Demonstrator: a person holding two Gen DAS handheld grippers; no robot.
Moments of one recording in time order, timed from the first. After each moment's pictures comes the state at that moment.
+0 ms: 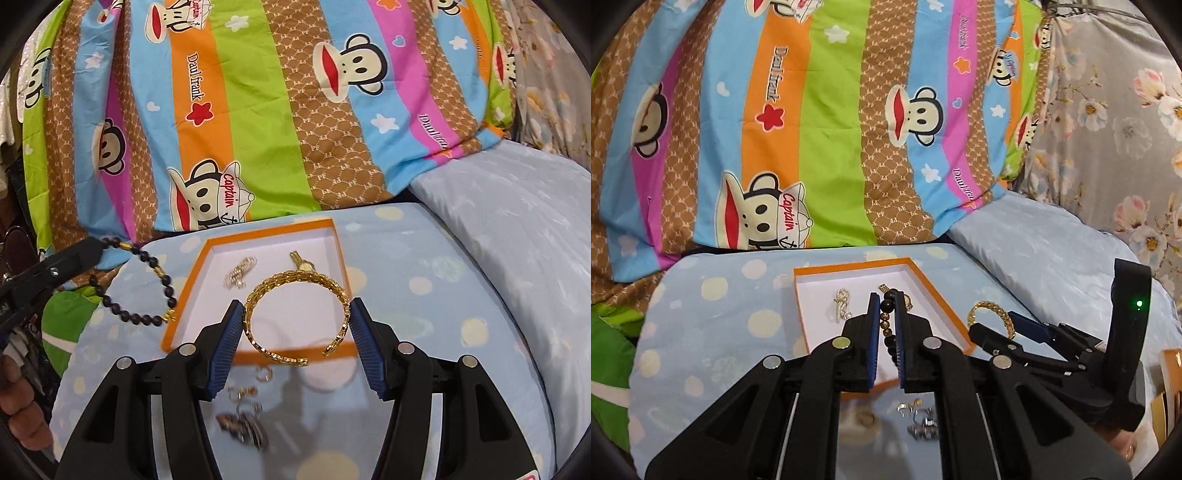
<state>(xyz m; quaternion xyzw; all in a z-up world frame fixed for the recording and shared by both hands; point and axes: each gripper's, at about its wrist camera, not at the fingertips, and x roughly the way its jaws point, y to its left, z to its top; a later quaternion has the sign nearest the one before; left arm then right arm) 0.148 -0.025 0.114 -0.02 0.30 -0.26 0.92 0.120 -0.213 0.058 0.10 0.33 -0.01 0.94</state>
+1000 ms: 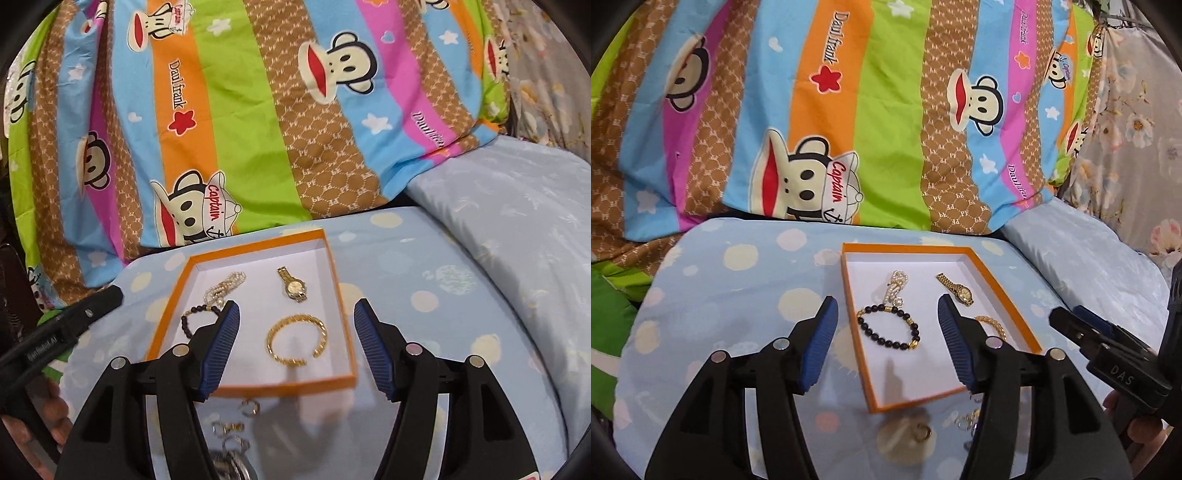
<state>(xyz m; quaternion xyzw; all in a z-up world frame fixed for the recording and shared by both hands) 0.177 0.013 0.070 -0.05 0.32 -0.19 0.93 0.112 -0.224 0.051 0.11 0.30 -0.04 0.95</state>
